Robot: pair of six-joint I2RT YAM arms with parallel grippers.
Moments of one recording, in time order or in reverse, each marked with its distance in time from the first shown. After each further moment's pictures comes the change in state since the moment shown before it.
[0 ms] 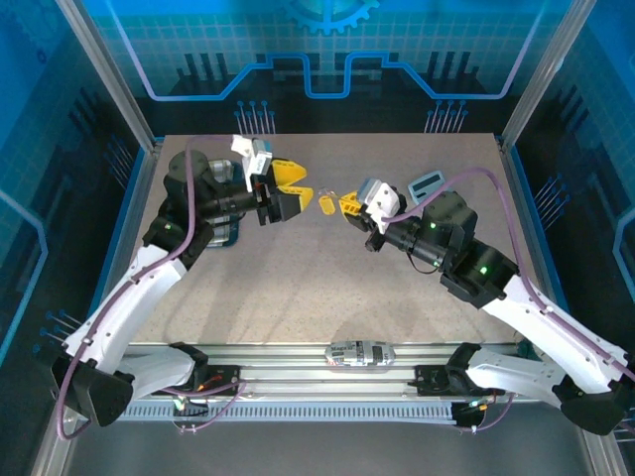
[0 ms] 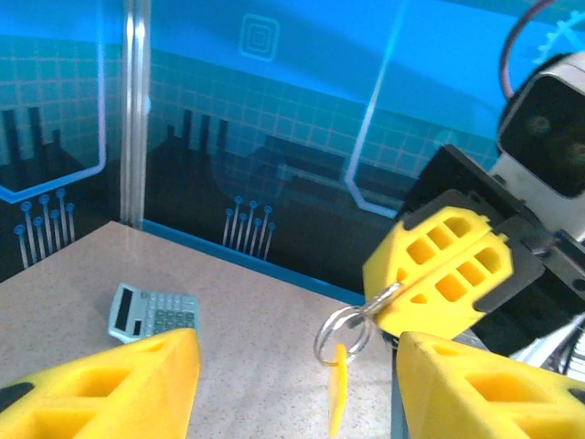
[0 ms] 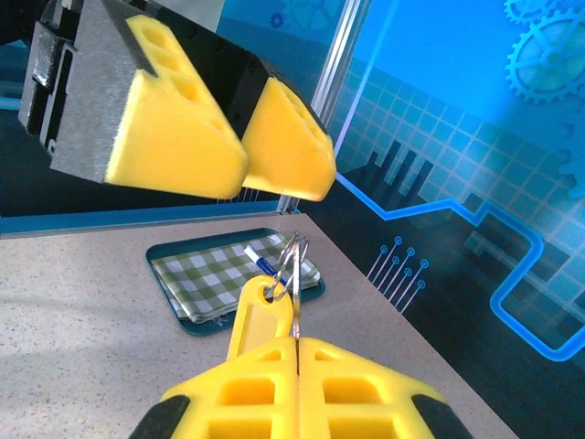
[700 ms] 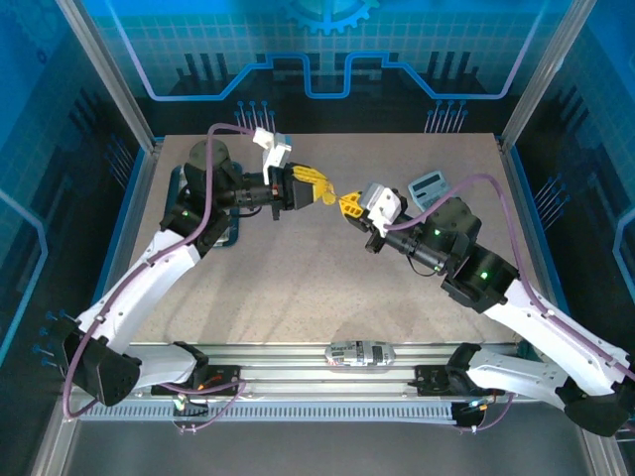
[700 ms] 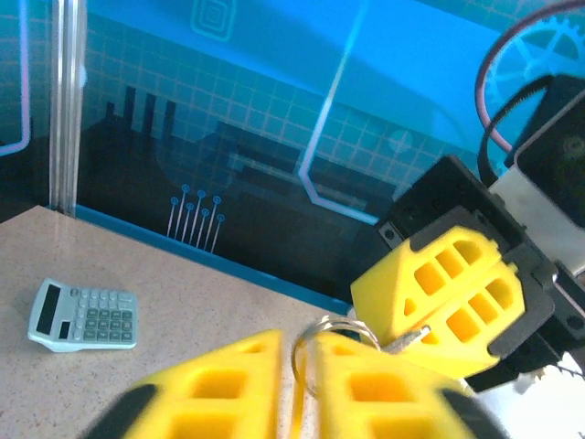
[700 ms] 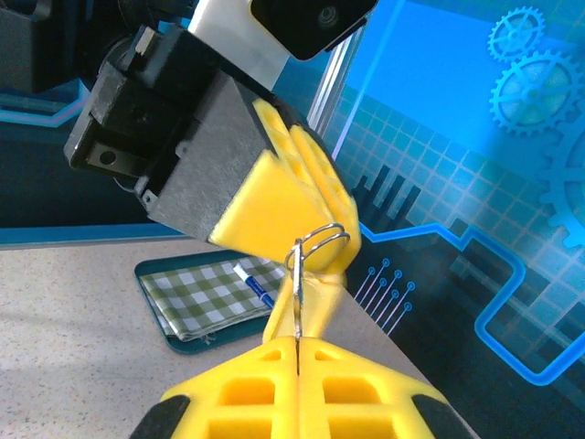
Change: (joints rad) left arm -0.056 0.099 0.060 0.038 0.031 -0.097; right arm 0.026 -0.026 -0.035 0.063 0.027 -0.033
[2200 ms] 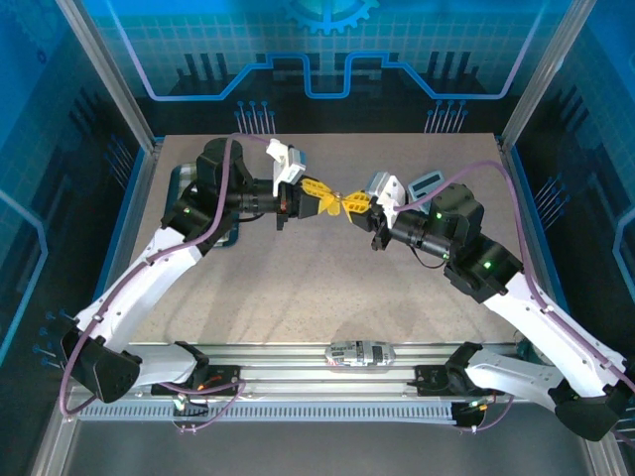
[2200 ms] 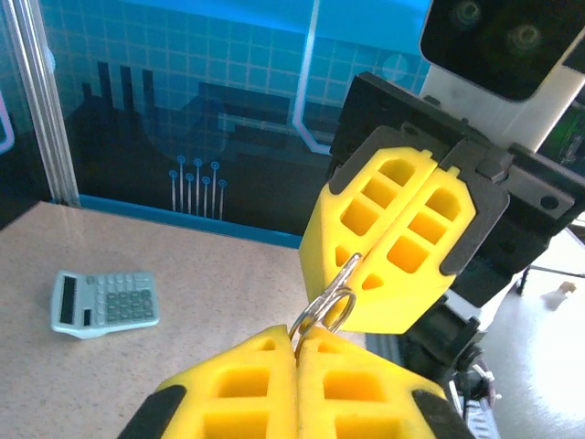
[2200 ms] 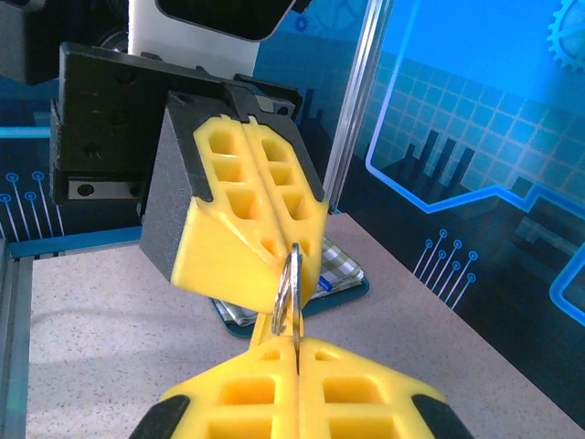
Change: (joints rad) left arm -0.053 0.025 0.079 -0.242 0.014 0.311; right arm -0.123 0.026 0.036 -0.076 -0.211 0.137
